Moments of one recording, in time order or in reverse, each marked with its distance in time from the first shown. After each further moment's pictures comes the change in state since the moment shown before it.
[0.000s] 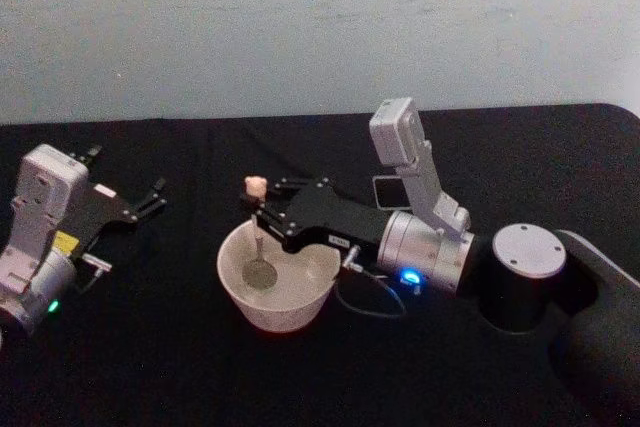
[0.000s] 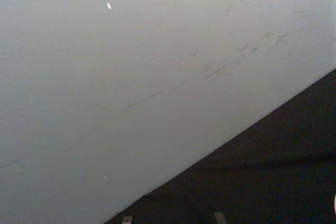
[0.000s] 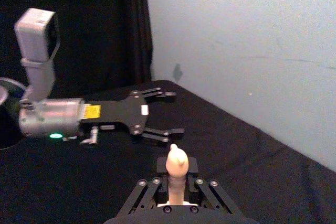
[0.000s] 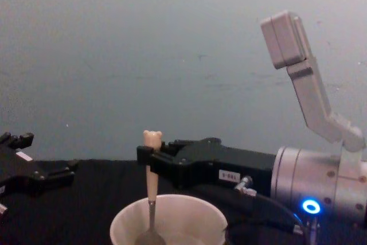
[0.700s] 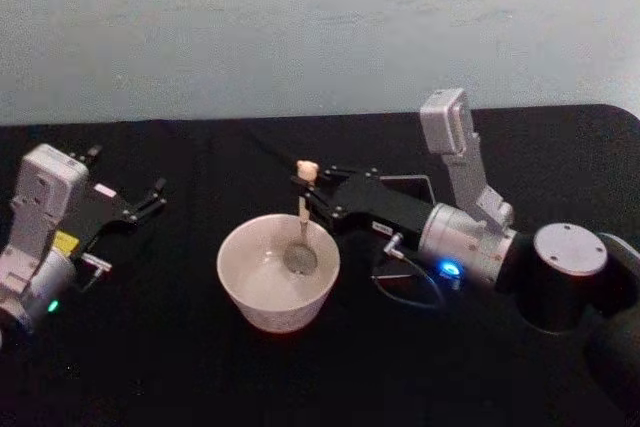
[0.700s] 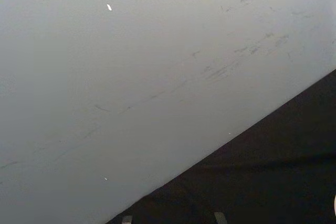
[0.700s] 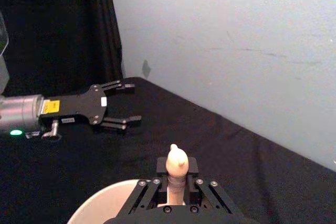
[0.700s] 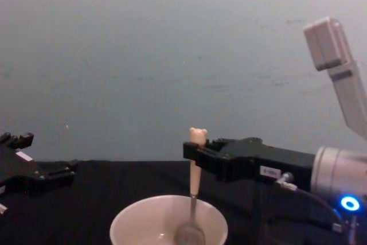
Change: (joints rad) left arm 0.000 0.000 0.000 0.000 0.000 0.000 0.000; right arm -0.027 0.034 0.080 0.006 0.013 0.015 -0.030
